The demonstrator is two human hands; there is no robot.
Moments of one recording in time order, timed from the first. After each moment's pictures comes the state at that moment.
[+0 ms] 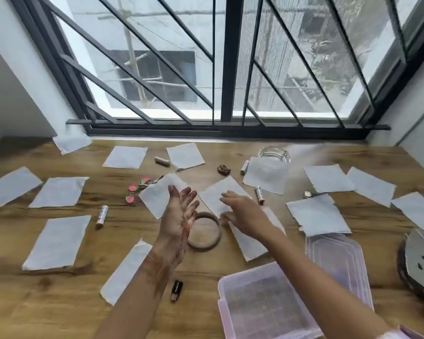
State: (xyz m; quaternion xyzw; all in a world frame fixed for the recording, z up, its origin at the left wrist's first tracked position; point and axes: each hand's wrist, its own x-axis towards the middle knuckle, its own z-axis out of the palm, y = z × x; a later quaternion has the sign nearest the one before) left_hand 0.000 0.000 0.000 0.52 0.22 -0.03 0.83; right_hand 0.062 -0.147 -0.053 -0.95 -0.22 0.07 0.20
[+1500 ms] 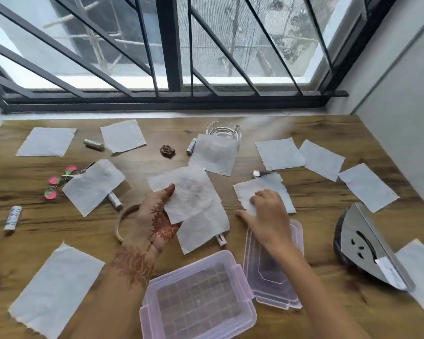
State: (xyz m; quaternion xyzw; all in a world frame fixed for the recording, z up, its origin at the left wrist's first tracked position) left_hand 0.032 -0.085 -0.015 0.31 0.27 -0.19 0.89; right_hand 0.022 -0.289 -0.068 -0.98 0.04 -0.04 0.19
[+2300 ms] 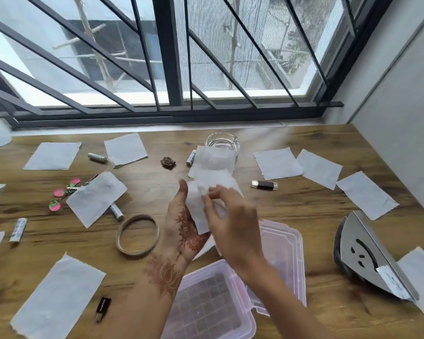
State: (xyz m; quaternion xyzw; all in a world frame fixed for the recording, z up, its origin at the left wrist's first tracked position) left_hand 0.020 -0.131 0.001 0.24 0.18 -0.22 0.93; right_hand 0.002 -0.218 -0.002 -0.89 -0.04 -0.19 0.42
